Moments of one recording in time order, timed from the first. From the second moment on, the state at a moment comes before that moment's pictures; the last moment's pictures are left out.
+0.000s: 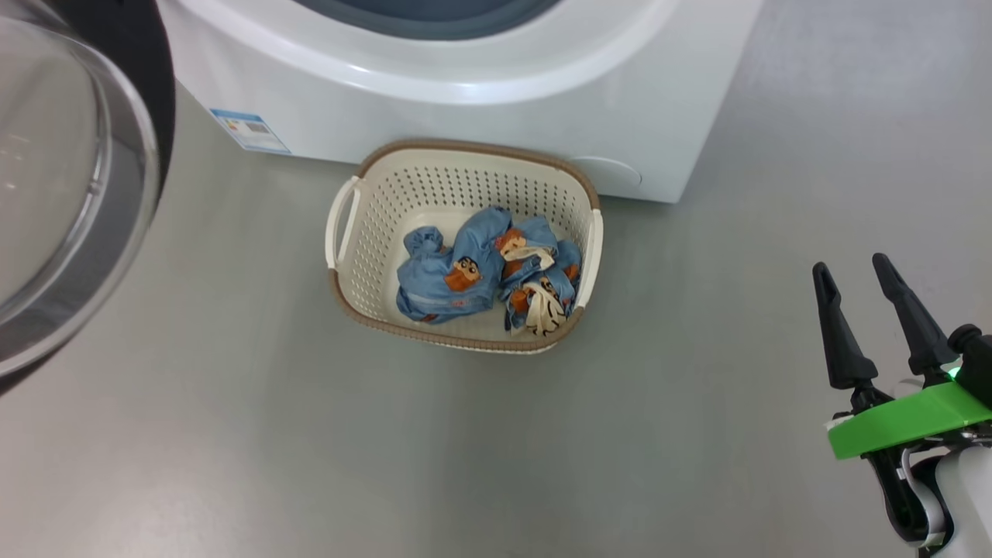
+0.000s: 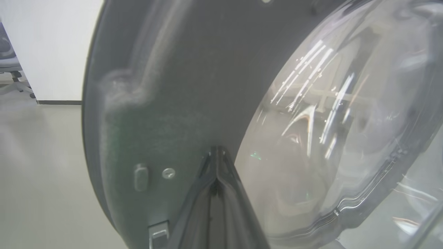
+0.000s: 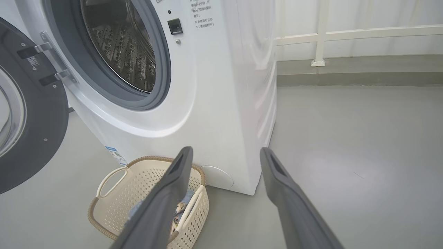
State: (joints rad) left arm -0.55 0.32 0.71 0.71 -0.23 -0.05 -0.26; right arm -0.21 -0.29 0.09 0.21 0.42 0.12 -0.25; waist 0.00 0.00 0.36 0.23
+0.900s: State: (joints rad) left arm -0.62 0.35 0.77 0.78 -0.13 -0.08 -0.26; right arm -0.25 -0.28 0.09 0.22 0.42 0.12 -0.25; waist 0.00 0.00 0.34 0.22
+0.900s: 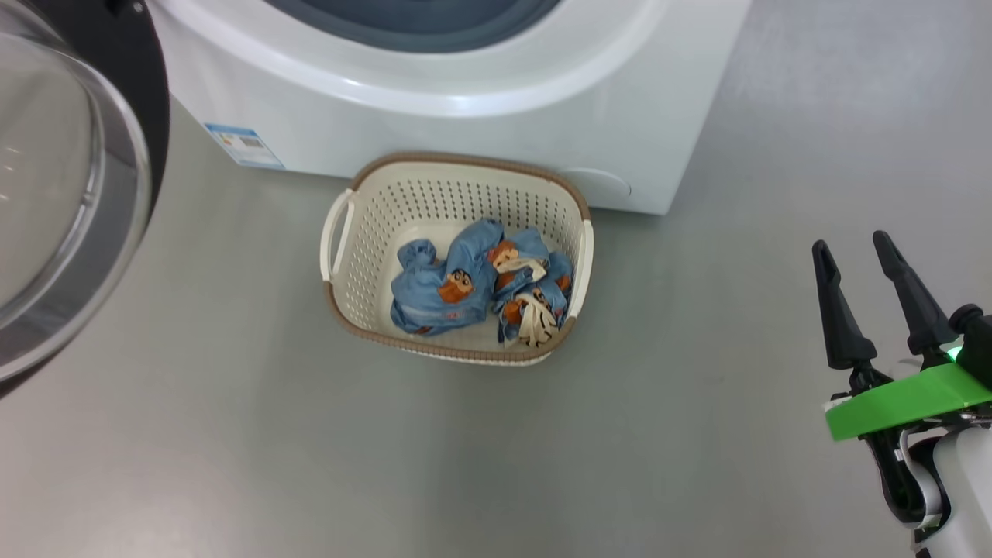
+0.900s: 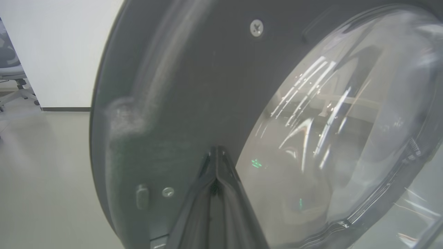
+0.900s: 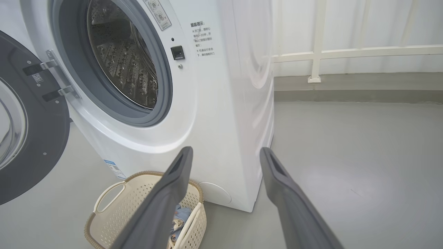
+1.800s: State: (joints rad) left arm -0.30 0.24 0.54 0.54 -0.25 -0.13 -0.26; right arm -0.13 -0.26 0.09 0.24 0.43 0.12 -0.25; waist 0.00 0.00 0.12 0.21
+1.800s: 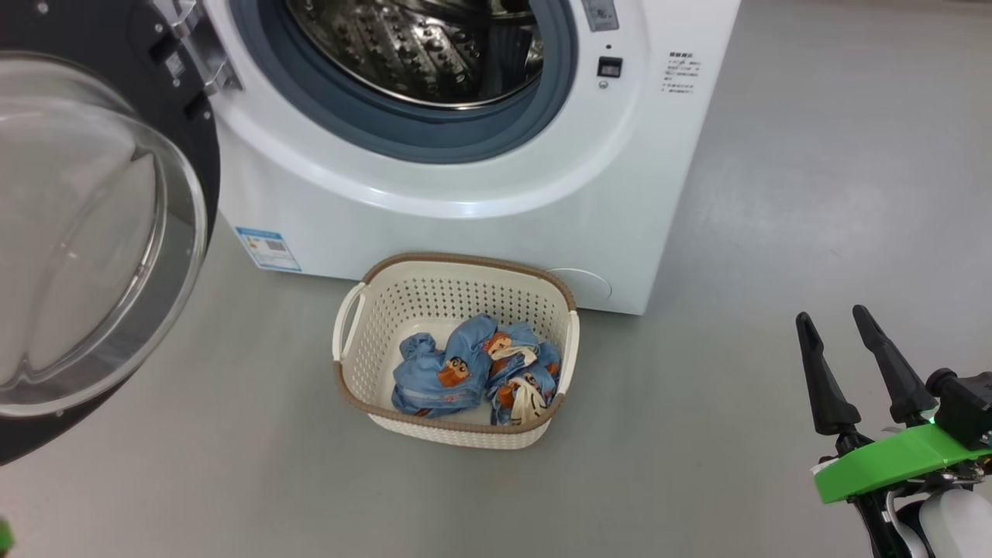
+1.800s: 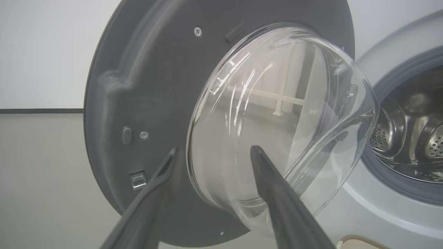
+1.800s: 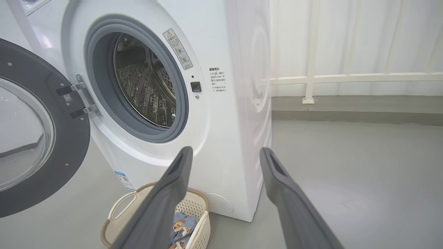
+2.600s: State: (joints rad) left arm -0.16 0.15 0.21 0.30 -0.34 -0.13 -0.26; right arm -0.11 -0.25 0.09 0.23 0.43 0.12 -0.25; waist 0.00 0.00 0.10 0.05
